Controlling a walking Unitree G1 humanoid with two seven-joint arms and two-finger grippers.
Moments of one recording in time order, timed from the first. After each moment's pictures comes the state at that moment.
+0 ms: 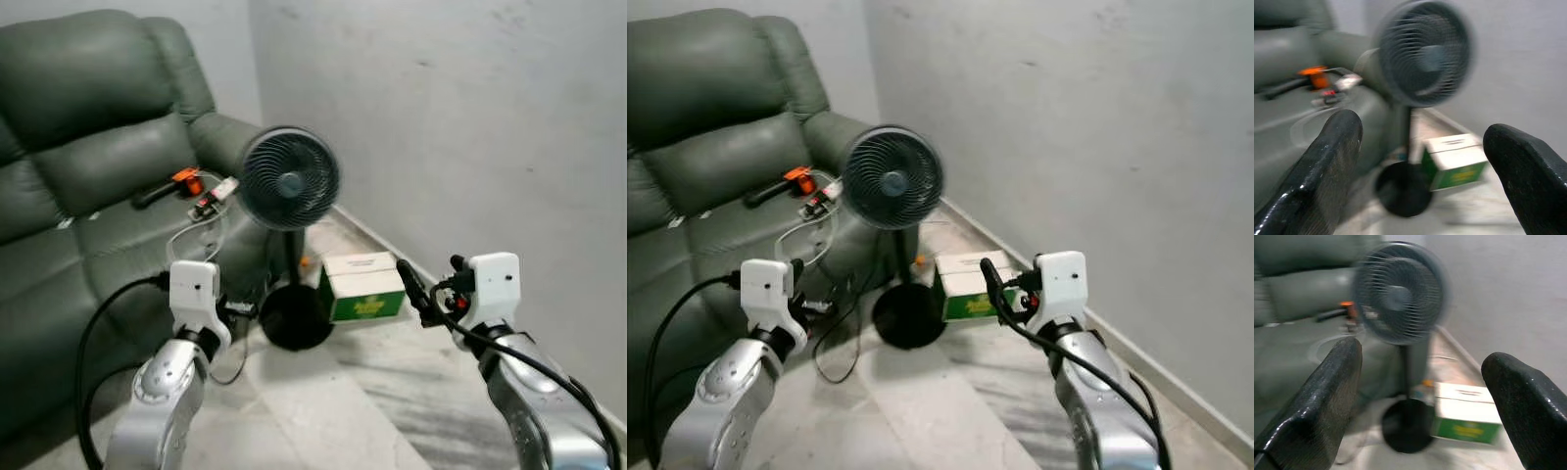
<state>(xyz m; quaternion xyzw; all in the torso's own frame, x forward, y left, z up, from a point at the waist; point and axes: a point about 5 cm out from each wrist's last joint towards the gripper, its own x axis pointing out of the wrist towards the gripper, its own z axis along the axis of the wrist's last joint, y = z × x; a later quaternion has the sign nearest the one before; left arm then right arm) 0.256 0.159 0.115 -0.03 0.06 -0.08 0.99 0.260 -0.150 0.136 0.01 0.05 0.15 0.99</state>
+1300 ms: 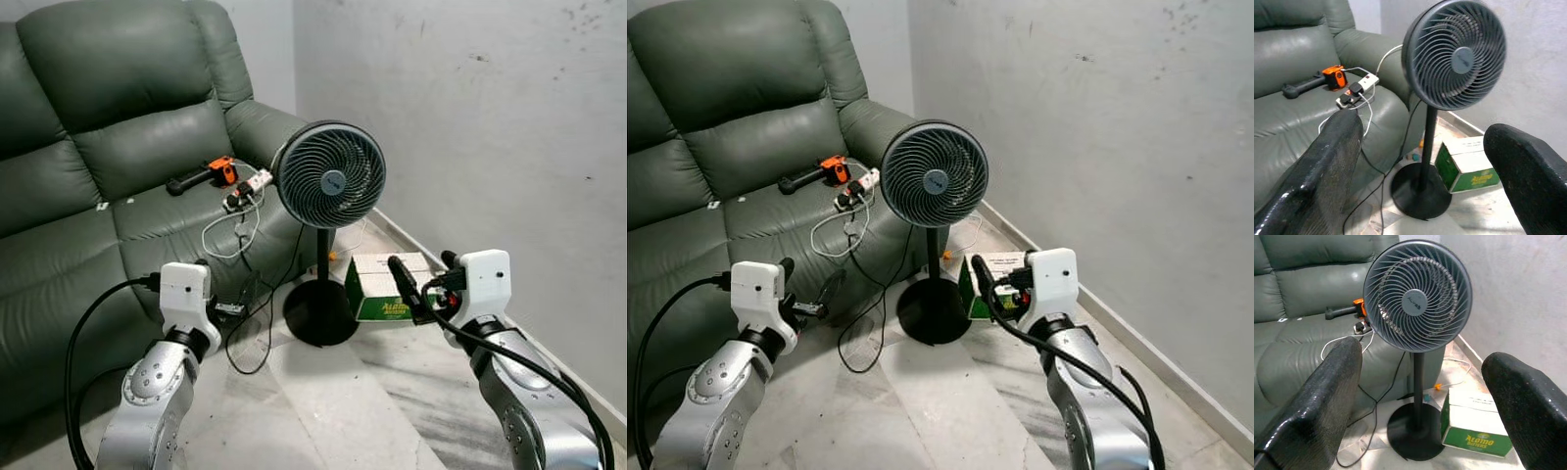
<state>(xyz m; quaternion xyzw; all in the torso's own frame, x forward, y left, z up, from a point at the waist) 0.258 0.158 0.114 -0.03 0.05 -0.10 0.99 0.263 -0.156 0.140 0.00 0.04 0.13 0.99</state>
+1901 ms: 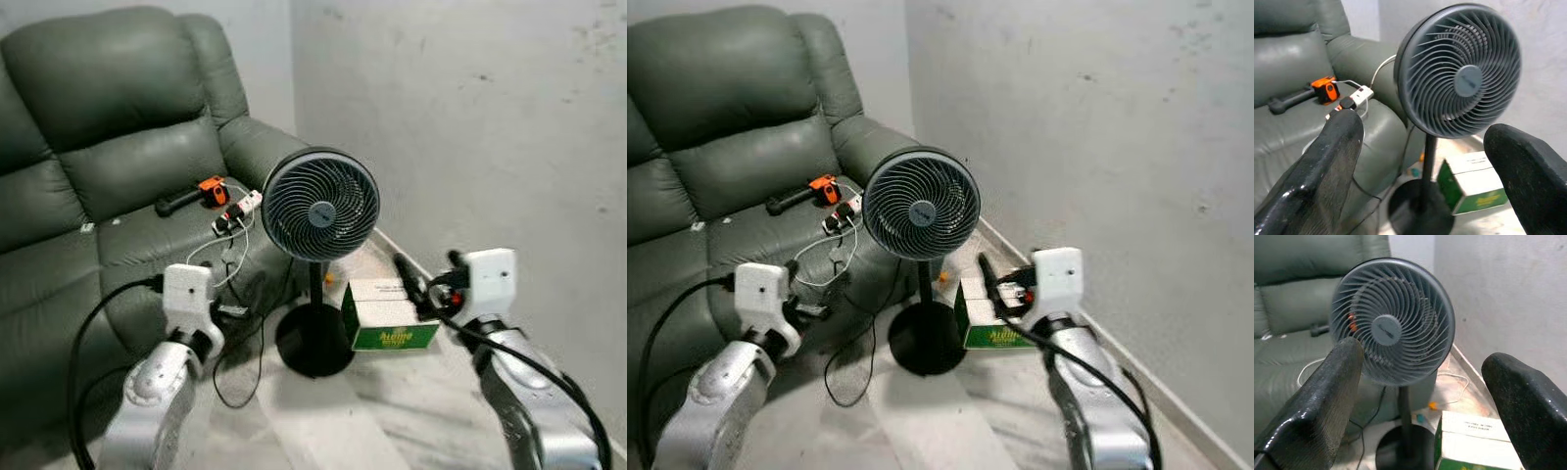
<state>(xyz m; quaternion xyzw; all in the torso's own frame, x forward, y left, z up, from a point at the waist) 0.258 0.163 0.112 -0.03 0.05 -0.10 0.99 0.265 -0.153 0.142 0.00 0.03 0.13 0.99</state>
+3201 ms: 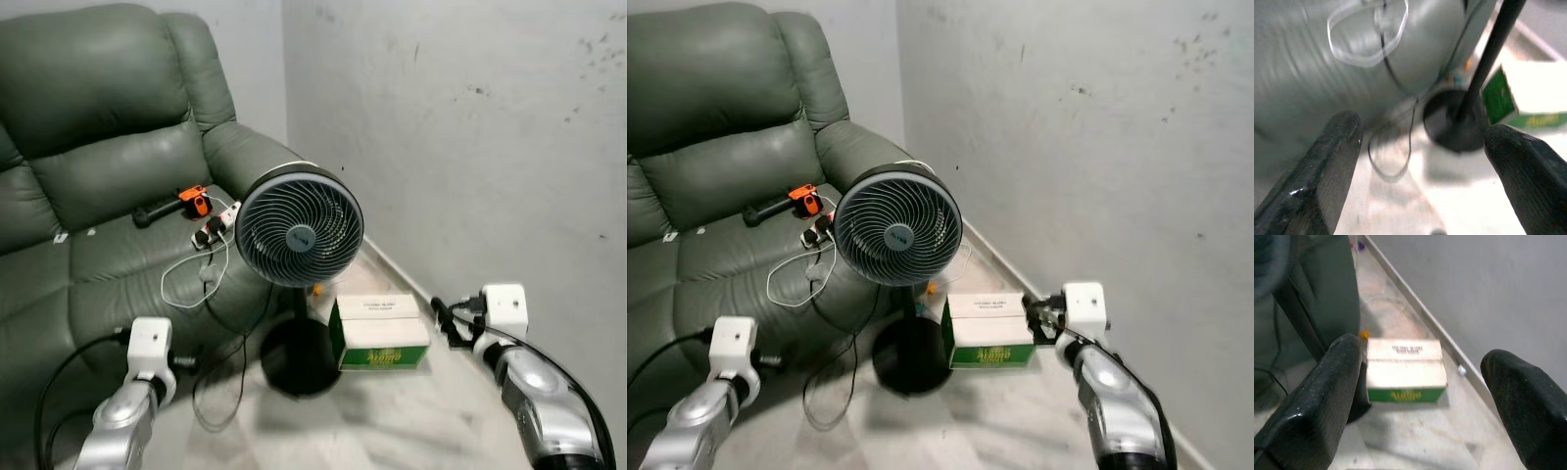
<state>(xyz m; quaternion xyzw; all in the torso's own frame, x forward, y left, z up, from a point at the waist) 0.235 0.230 -0.016 -0.01 0.30 -0.01 0.95 0.278 -0.237 0.036 -0.02 0.22 0.00 0.98</state>
